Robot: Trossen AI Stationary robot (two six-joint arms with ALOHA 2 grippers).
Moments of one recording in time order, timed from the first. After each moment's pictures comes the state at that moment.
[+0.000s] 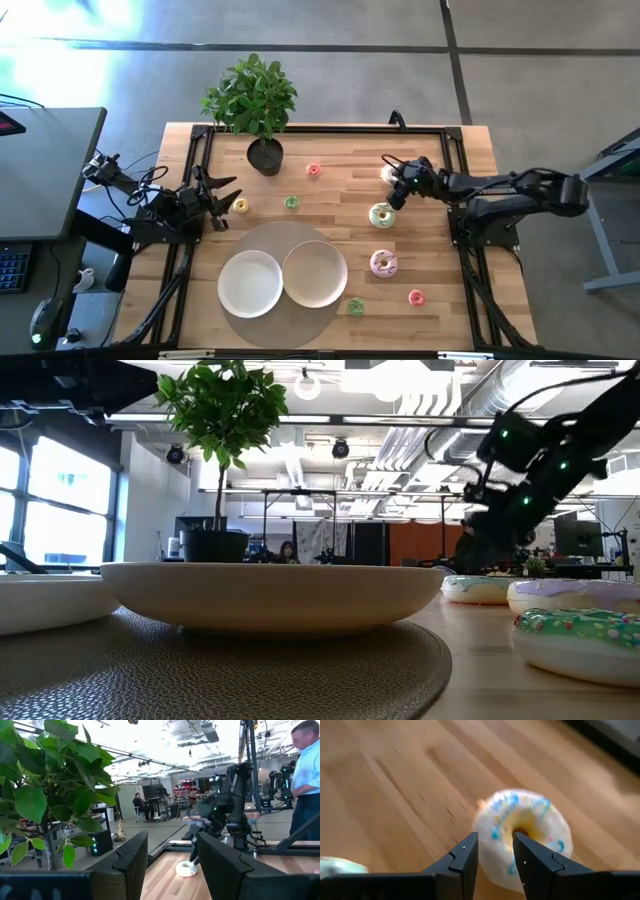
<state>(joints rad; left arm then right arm) -0.52 0.21 0.07 0.60 -0.87 0.48 -0.43 1.16 0.31 0.05 0.26 0.18</state>
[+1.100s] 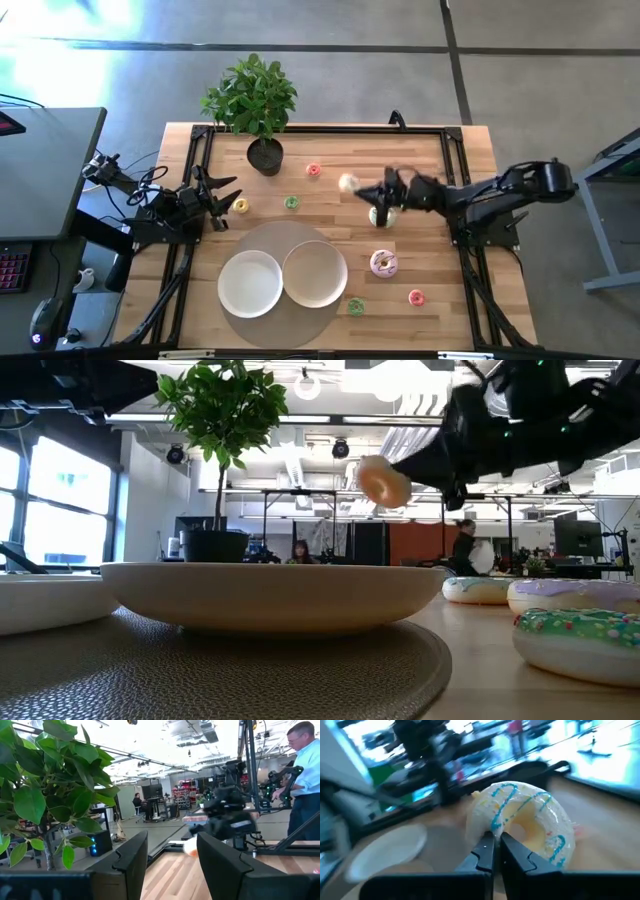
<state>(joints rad) -0.52 0.21 0.07 0.60 -0.87 0.47 -0.09 1.31 0.32 0.88 0.08 0.34</state>
